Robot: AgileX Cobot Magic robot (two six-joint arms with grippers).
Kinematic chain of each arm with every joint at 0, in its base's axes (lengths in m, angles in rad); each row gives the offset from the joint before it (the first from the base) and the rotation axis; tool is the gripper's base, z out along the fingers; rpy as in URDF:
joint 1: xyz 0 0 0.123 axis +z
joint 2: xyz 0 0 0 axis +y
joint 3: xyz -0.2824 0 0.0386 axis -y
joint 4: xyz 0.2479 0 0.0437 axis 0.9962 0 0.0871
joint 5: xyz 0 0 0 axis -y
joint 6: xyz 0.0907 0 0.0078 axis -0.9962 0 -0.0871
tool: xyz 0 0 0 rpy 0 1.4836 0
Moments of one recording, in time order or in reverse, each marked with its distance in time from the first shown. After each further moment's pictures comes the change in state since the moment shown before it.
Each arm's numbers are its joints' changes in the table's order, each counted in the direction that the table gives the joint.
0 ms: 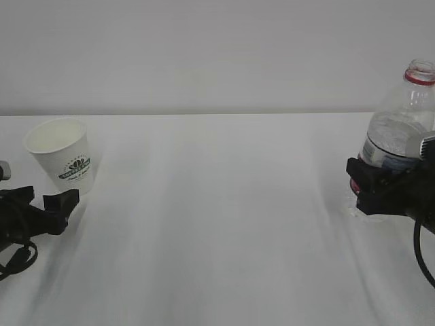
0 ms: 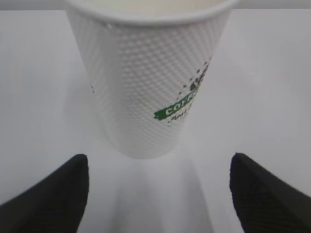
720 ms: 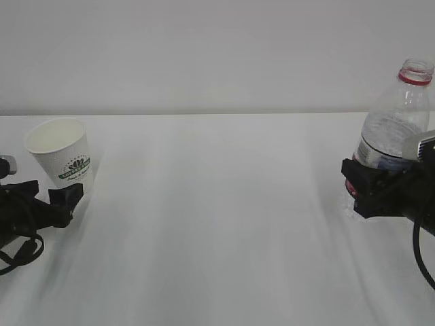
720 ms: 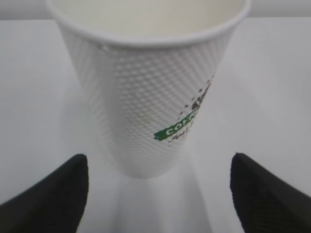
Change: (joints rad) left arm 0.000 0.027 0.045 0.002 0.000 0.000; right arm 0.000 -0.007 0.000 -0.047 0.000 0.000
